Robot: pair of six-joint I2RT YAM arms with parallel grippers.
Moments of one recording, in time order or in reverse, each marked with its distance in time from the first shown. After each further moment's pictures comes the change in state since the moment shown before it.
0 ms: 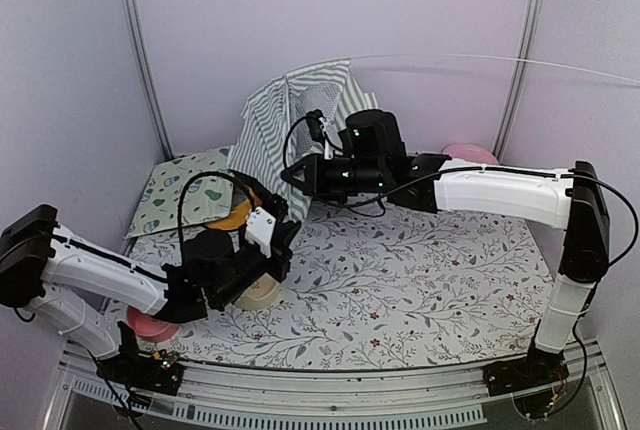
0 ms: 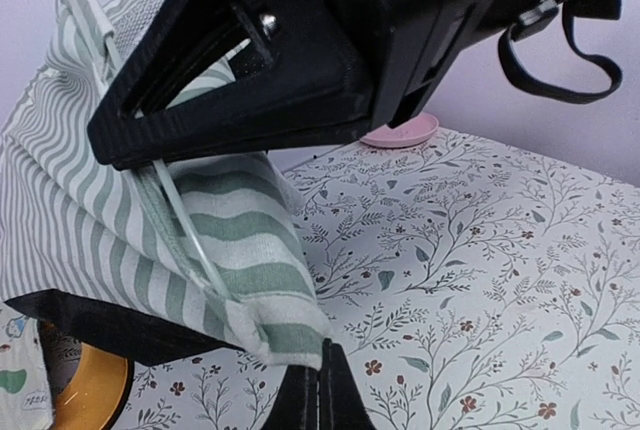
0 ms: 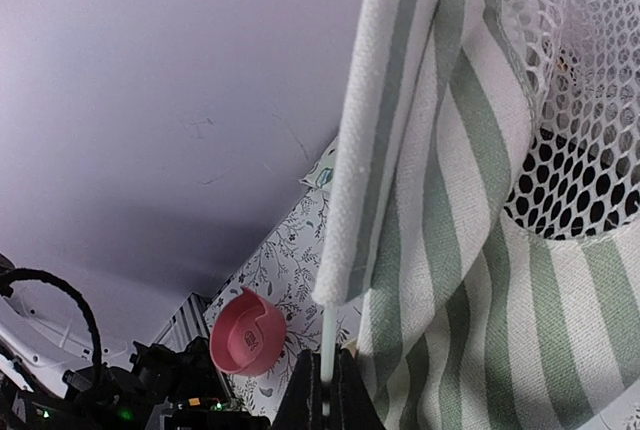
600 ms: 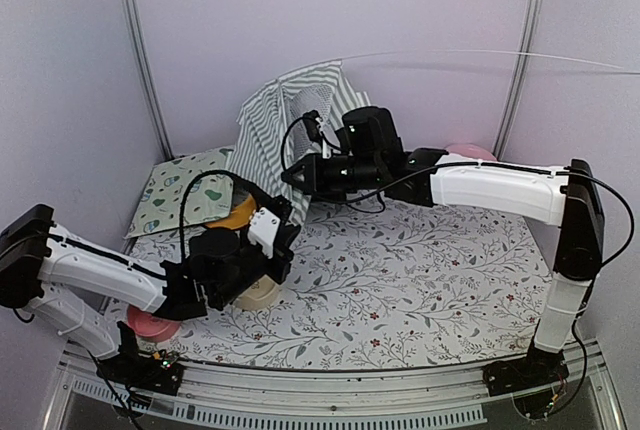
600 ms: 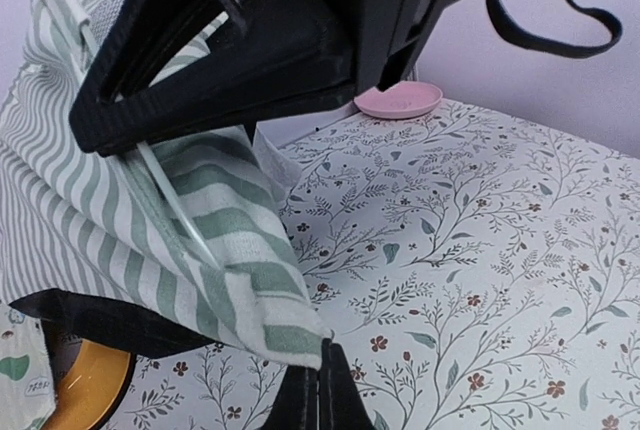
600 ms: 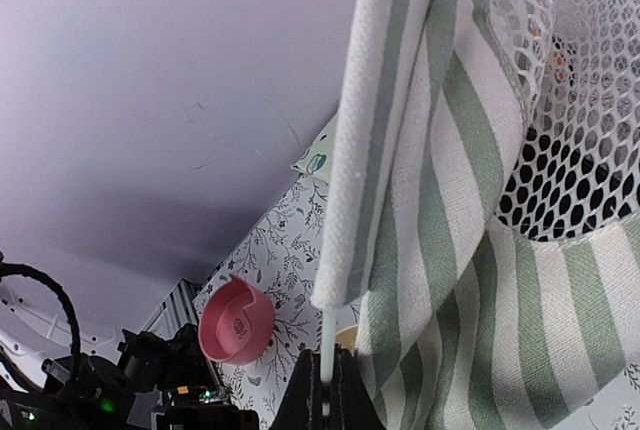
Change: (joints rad) left arm 0.000 -0.013 0.021 -0.120 -0.012 -0.025; right arm -0.017 0.027 0.052 -0.073 -0.025 -0.039
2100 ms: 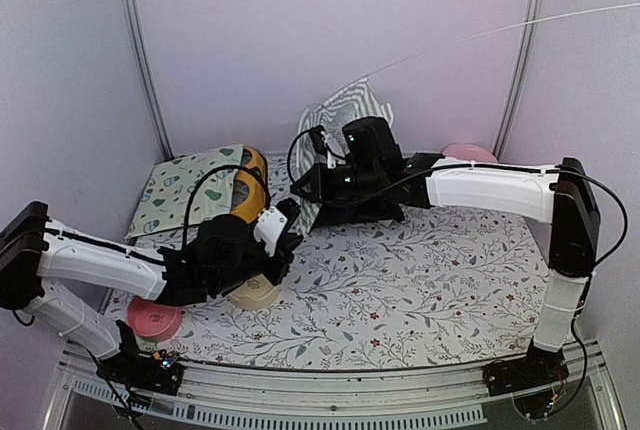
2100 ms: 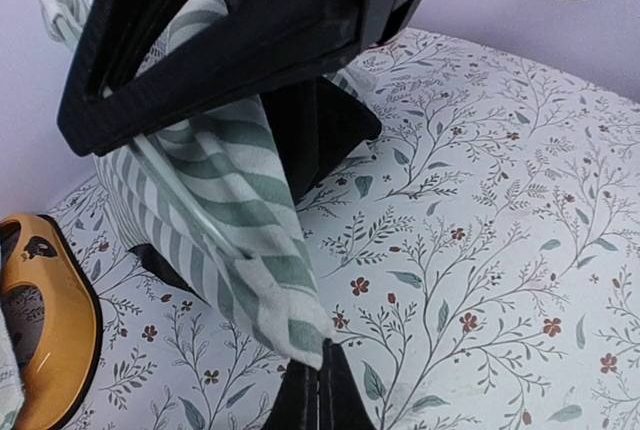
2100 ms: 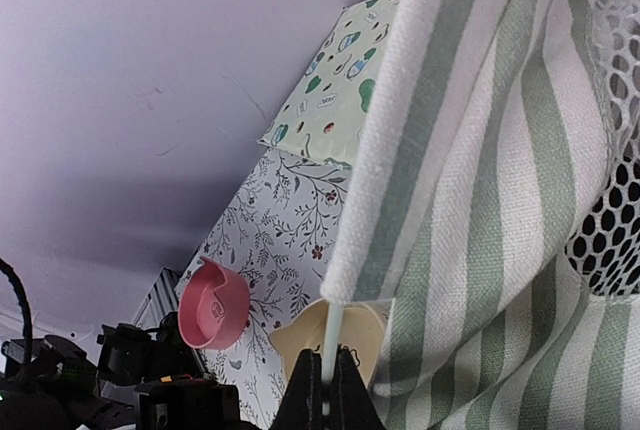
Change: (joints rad) left arm 0.091 -0.005 0.064 -0.263 0.200 -0.043; right arm -0.034 0.034 -0.026 -0.045 -0.030 0.045
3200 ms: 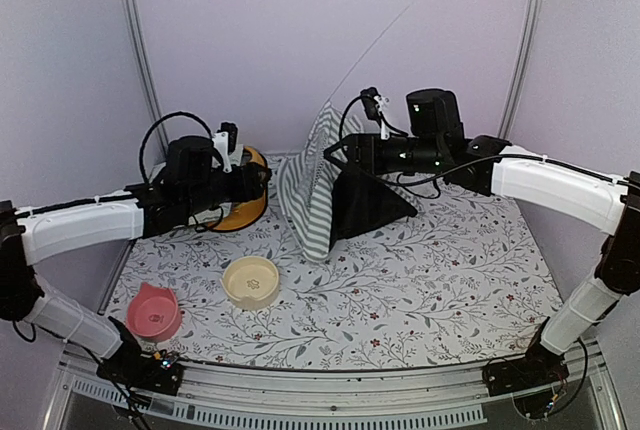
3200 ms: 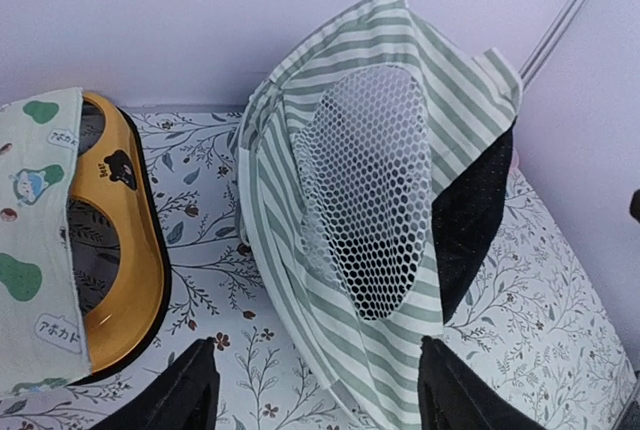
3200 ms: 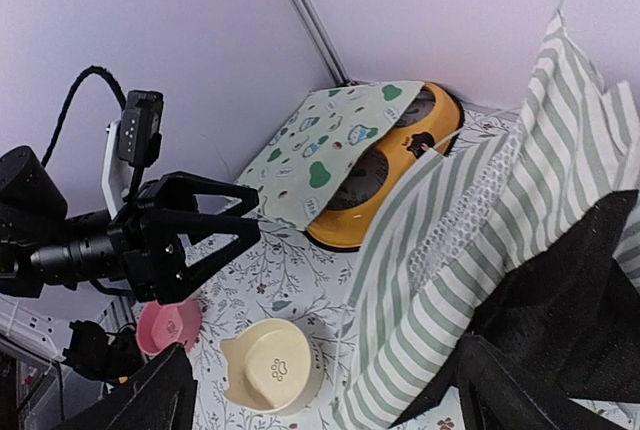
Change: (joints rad) left arm 0.395 -0.087 0.274 -0.369 0.150 -0.453; right arm -0.090 -0.289 -0.133 -0.038 0.047 -0.199
